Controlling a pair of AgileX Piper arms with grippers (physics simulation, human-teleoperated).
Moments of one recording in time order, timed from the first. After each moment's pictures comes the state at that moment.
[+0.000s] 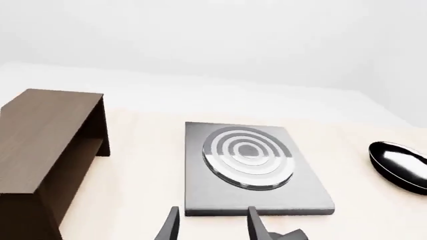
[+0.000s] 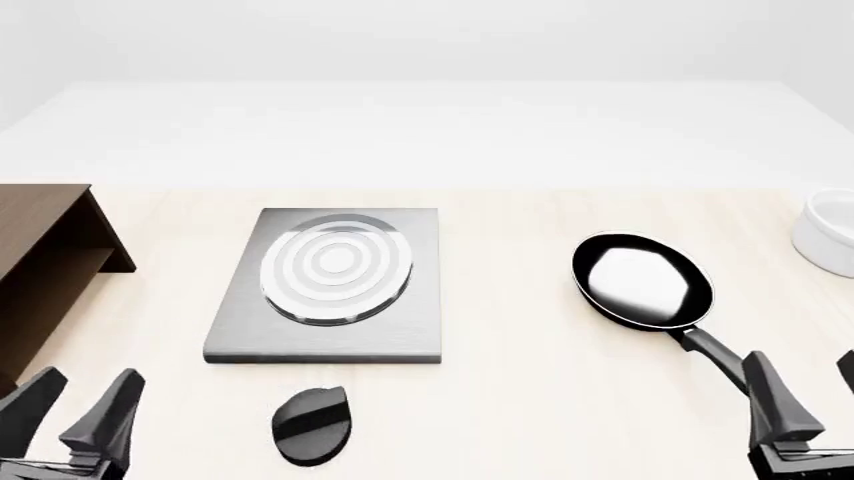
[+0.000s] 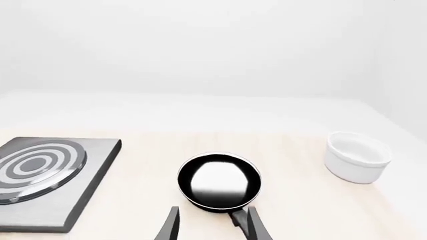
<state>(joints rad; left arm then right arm) -0.11 0.02 -0.01 0.10 -0.13 -0.01 0.03 -0.05 0.06 -0.03</state>
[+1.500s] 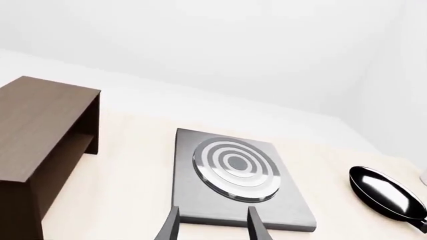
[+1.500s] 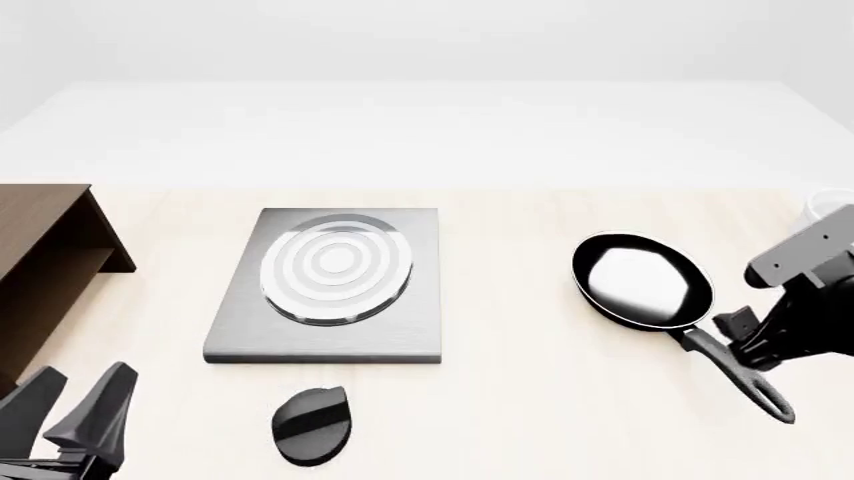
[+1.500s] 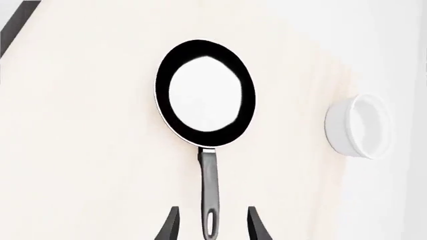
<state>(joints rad) -0.10 0.00 0.00 0.06 -0.26 -0.10 0.97 -0.69 0.61 -0.61</state>
